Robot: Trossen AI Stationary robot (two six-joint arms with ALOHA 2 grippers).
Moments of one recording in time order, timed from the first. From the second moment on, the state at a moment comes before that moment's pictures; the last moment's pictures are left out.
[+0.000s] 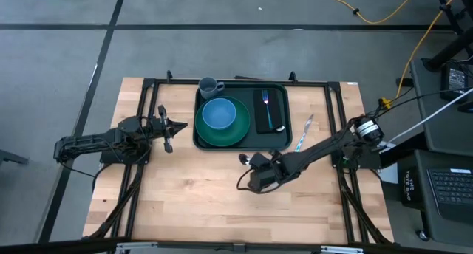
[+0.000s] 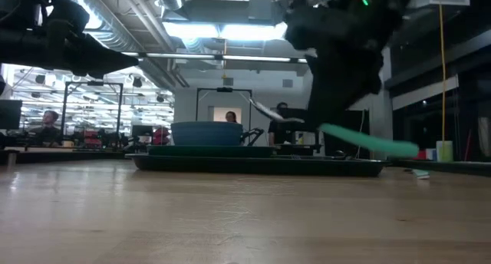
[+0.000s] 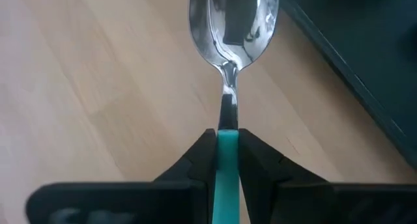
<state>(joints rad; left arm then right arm) 0.19 0.02 0.01 0.03 -0.10 0.10 0.38 1.83 1.23 -0.61 0.38 0.91</state>
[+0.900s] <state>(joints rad) 0.19 0.04 0.01 0.03 -0.10 0.13 0.41 1.70 1.06 -0.25 0.69 0.74</state>
